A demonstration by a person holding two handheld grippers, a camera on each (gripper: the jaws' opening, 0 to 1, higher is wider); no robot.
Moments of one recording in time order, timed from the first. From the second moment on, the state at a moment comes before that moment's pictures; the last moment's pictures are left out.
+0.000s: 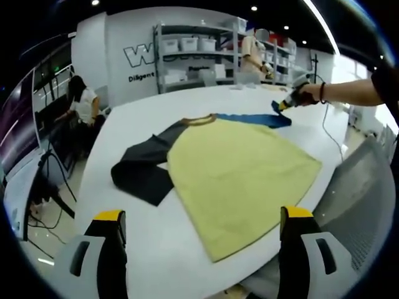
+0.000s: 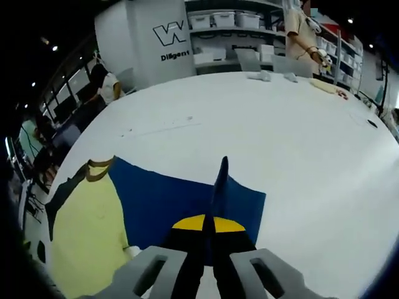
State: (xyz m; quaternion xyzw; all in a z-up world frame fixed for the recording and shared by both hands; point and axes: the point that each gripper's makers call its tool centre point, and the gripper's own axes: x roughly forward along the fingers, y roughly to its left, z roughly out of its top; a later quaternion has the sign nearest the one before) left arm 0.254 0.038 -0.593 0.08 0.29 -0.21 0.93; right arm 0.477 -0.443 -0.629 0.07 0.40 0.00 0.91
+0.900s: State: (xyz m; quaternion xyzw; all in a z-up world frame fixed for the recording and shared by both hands) left arm 0.252 0.036 -0.595 0.08 0.29 -0.22 0.93; right arm 0.490 -0.365 -0.625 0.04 0.40 0.07 0.91
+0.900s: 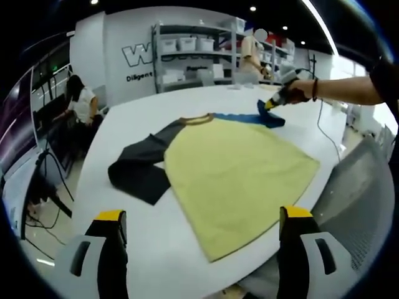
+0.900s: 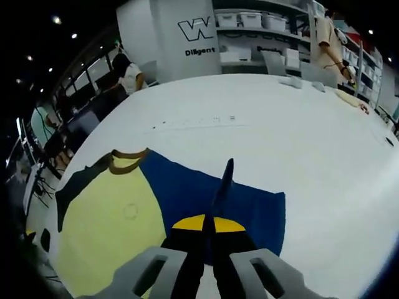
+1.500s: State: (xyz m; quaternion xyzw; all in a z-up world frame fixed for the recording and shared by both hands) left arm 0.248 0.033 -0.599 0.08 0.30 -0.23 0.92; right arm 0.496 -0.302 -0.626 0.04 0.40 0.12 0.91
